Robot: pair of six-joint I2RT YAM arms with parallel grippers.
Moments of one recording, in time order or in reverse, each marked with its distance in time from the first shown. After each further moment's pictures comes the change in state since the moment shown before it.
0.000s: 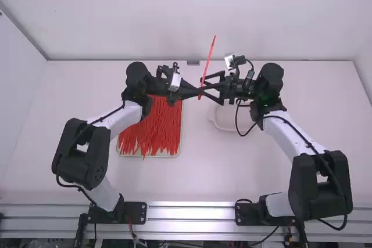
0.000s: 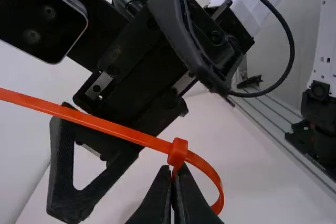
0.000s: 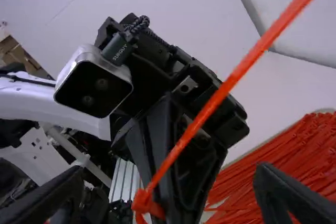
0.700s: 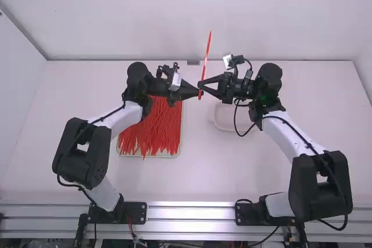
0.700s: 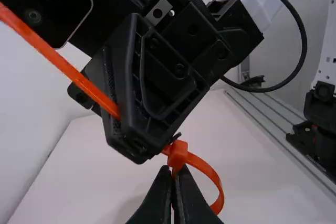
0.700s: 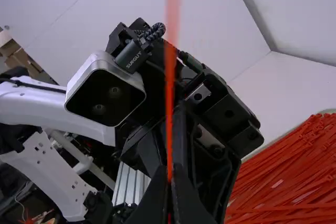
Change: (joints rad) left arm 0.000 0.006 -0.006 -0.018 -0.015 0.000; right arm 0.009 -0.002 0.002 0.007 0.011 0.018
